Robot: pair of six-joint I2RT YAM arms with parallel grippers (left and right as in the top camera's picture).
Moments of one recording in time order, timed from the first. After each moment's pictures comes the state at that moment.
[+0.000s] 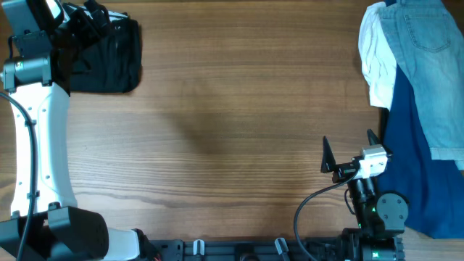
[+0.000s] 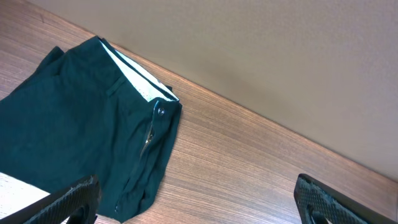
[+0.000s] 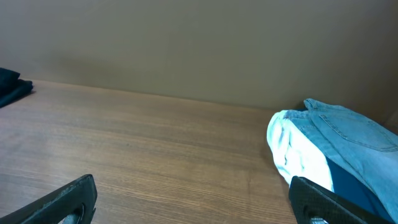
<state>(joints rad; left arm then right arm) 0.21 1.61 1.60 -0.61 0.16 -0.34 -0.05 0.02 0.05 -0.07 -0.17 -0.10</state>
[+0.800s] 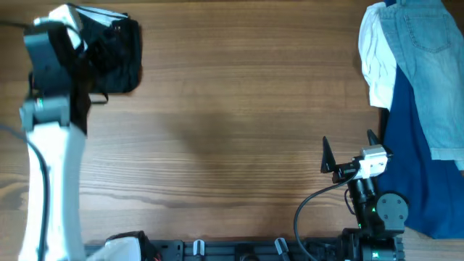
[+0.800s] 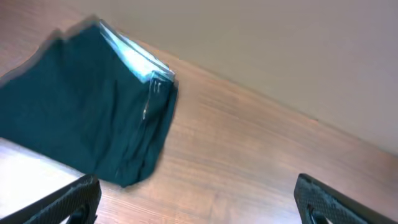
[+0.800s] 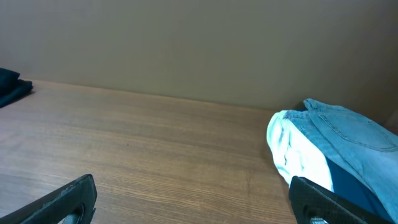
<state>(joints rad) 0.13 1.33 1.28 -0.50 0.09 -0.34 -0.05 0.02 0.05 -0.07 -0.17 -0.10</state>
